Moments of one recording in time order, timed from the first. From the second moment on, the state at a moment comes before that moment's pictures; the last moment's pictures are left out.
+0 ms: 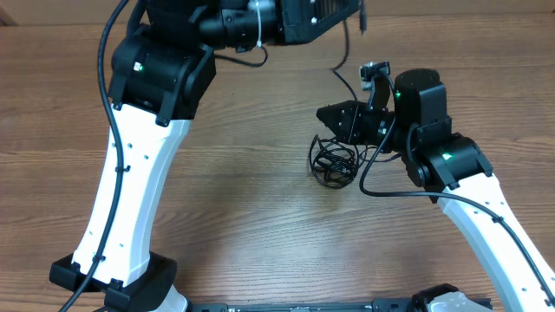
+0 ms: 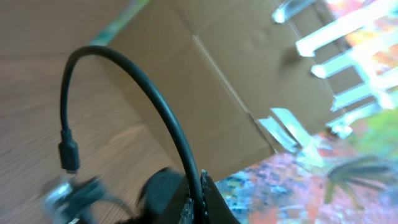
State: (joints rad) left arm -0.40 1.77 2.29 -0.69 0.92 -0.78; right arm 0.32 1.31 1.14 -0.42 -0.57 0.57
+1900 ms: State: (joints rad) left arm -0.43 1.77 2.29 -1.68 0.32 -0.09; right arm 0.28 1.19 1.29 -0.35 -0.30 1.04
